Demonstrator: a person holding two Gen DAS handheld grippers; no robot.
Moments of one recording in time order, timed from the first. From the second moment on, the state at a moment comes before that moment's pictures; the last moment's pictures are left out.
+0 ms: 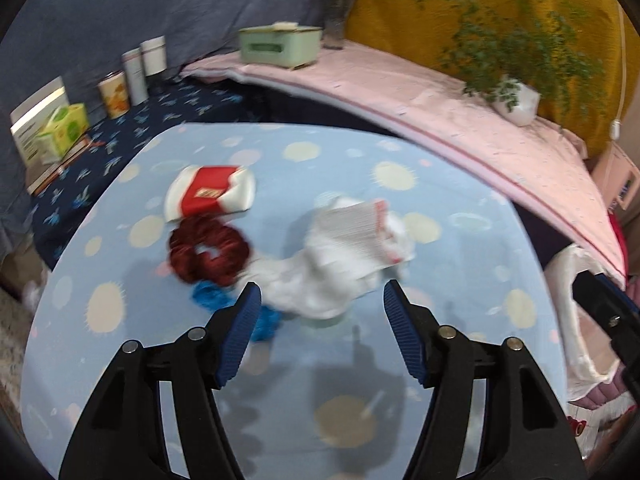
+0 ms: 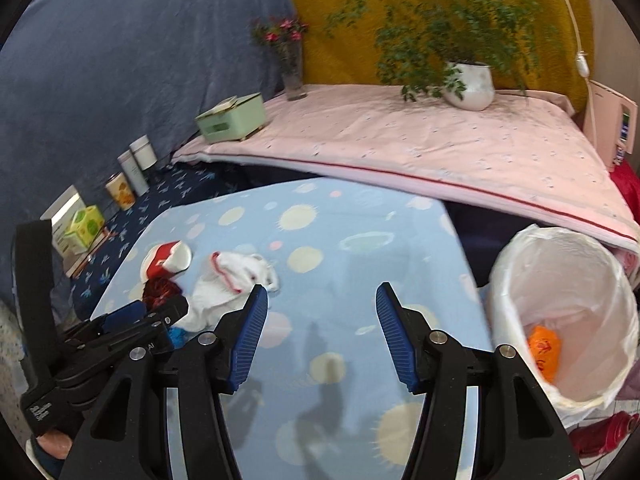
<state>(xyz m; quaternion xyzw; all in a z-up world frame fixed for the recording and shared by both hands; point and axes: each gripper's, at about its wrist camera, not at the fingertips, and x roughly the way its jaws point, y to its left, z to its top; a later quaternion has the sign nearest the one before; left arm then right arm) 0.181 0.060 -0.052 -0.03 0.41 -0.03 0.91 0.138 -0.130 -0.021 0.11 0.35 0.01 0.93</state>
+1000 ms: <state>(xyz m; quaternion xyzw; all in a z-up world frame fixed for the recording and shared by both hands) 0.186 0.154 -0.114 -0.11 0.46 -0.01 0.88 0.220 -0.002 -0.094 0.06 0.44 0.09 0.89</state>
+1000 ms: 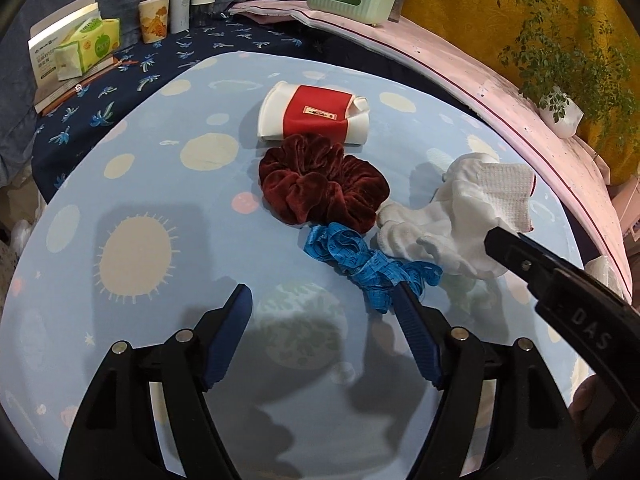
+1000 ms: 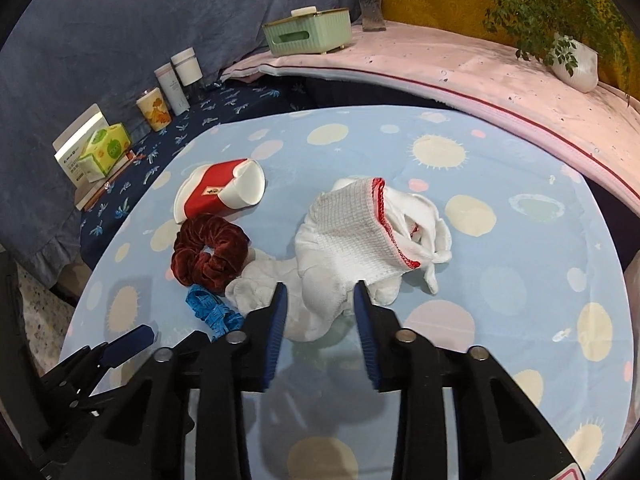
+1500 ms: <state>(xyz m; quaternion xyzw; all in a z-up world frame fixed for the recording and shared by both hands) 0.207 0.128 -0.123 -0.12 0.47 -0.05 0.87 0.210 -0.029 -0.051 0.10 0.40 0.10 0.91</state>
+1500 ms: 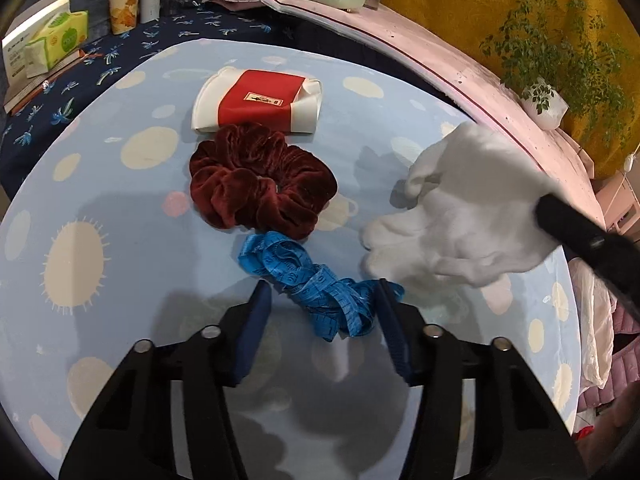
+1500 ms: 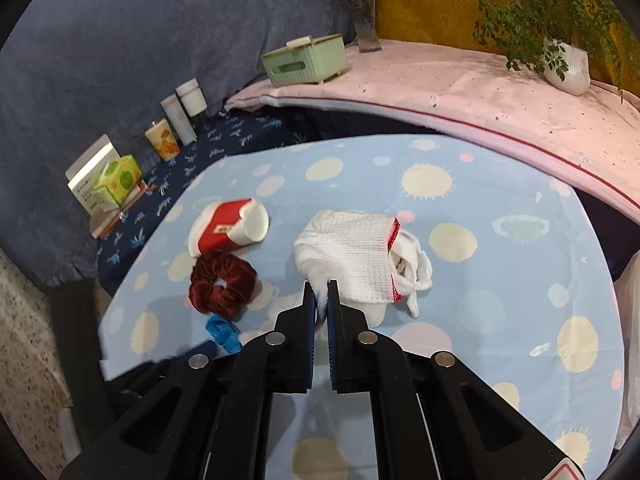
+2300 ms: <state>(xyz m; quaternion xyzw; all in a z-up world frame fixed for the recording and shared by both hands) 0.176 0.051 -0.025 -0.07 0.40 -0.13 0.90 0.146 -0.133 0.028 0.14 0.29 0.04 0.95</state>
